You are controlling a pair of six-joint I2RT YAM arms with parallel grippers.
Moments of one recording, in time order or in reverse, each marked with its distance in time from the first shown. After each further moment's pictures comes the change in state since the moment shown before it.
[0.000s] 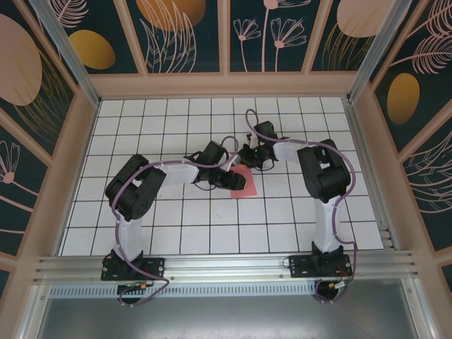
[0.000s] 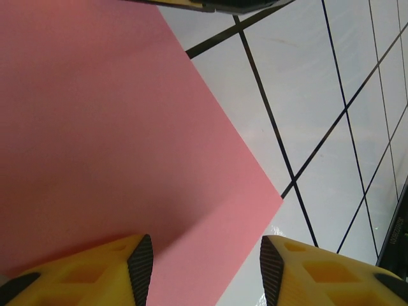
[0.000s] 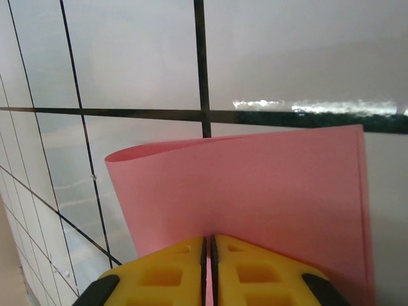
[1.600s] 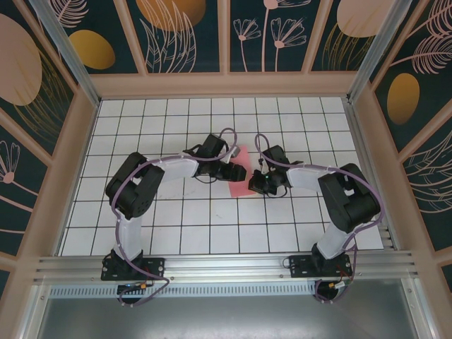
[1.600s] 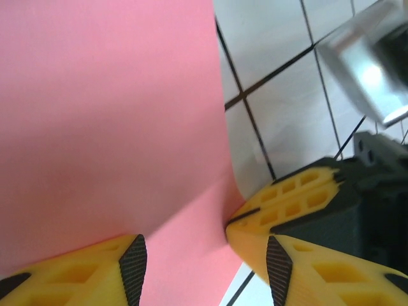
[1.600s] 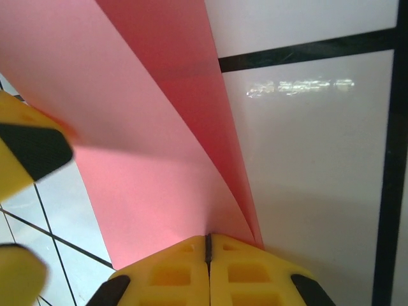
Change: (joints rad) left arm 0.032 0.013 0.094 -0.030 -0.037 -0.012; right arm 0.063 -0.370 -0.452 -0.023 0.146 0.034
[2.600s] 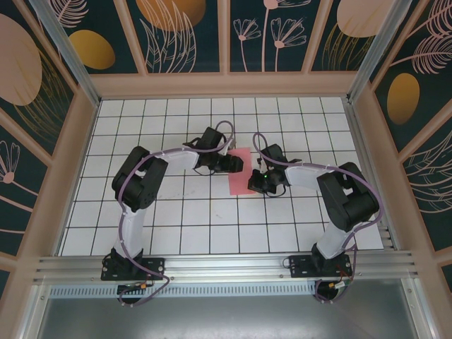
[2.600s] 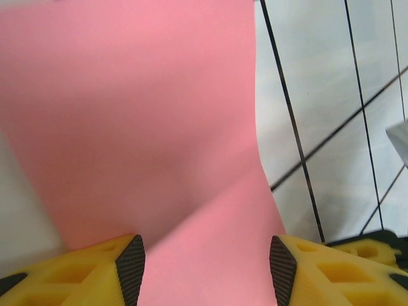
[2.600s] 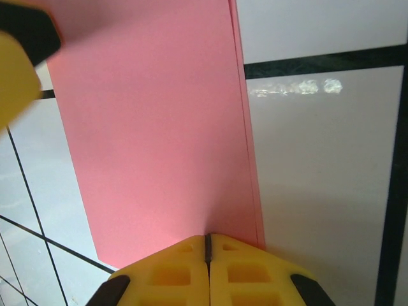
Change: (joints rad) left arm 0.072 0.109 0.123 -0.045 -0.055 -0.007; right arm 0.007 0.012 0.028 -0.040 0.026 -0.027
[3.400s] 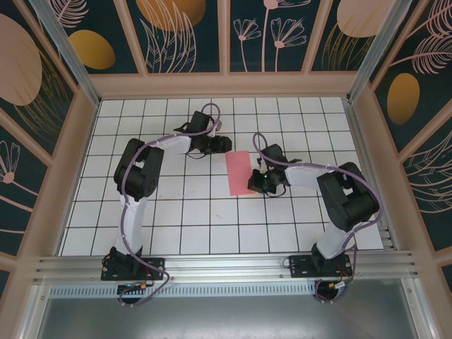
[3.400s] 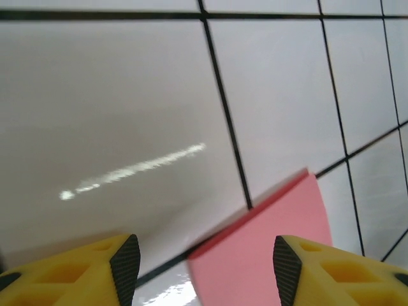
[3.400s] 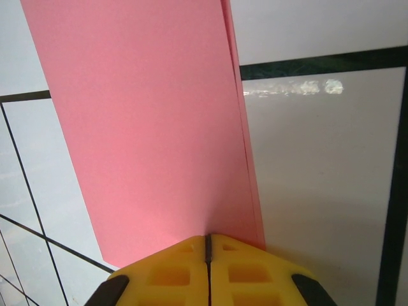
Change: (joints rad) left arm 0.139 0.111 0.199 -0.060 -0.072 0.022; right arm 0.000 -0.001 -0.003 0.013 -0.009 0.000
